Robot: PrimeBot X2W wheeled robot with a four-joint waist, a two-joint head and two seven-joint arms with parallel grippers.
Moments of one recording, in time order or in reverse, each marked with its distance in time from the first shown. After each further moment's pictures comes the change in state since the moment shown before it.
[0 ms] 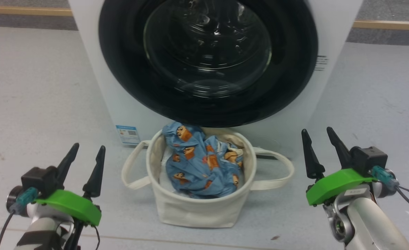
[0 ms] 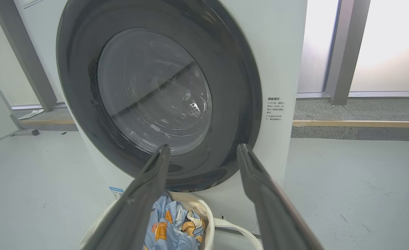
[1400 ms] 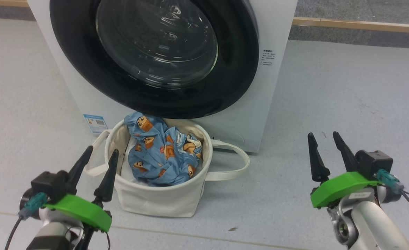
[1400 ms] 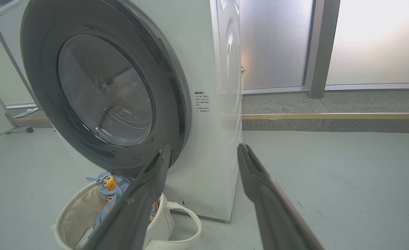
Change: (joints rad) left arm 0.027 -0.018 -0.026 -0.054 -0.012 -0.008 0.000; right arm 0.017 0.002 -0.028 0.013 0.008 0.000 0.000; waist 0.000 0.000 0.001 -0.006
